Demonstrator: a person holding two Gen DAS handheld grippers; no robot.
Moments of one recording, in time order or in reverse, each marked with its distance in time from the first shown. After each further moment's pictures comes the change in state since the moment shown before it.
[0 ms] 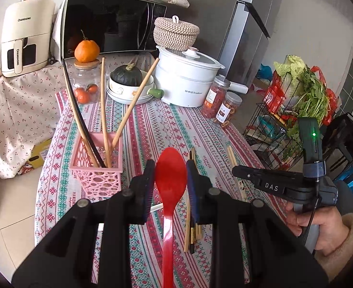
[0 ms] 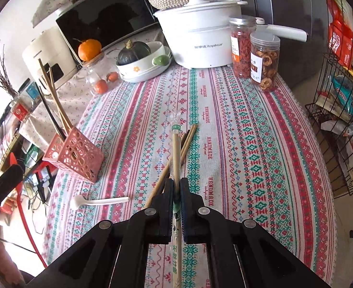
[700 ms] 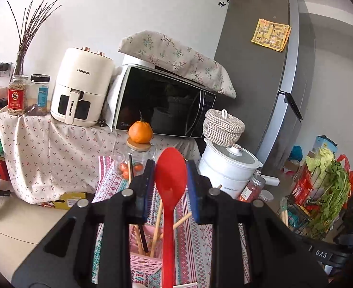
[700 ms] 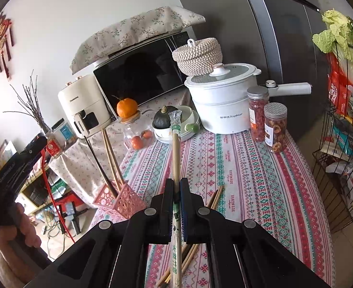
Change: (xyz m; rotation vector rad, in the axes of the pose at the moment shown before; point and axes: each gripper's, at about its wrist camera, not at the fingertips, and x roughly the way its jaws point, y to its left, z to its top) left arm -0.039 0.054 0.050 -0.189 -0.487 0.214; right arm -0.058 0.036 0.035 -0.013 -0.262 0.115
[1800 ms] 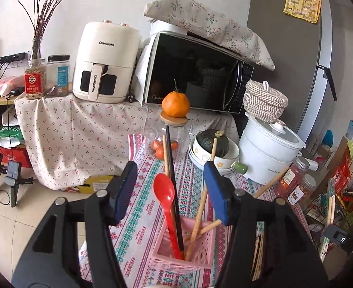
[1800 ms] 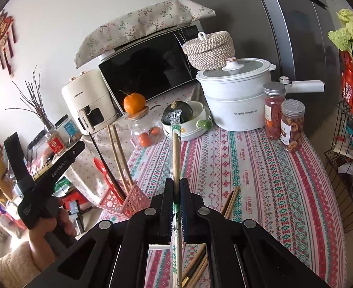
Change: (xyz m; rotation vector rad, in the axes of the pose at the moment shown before) left arm 0.042 0.024 -0.017 0.017 0.201 0.210; right arm 0.017 0.019 0.002 -0.018 -0.001 0.037
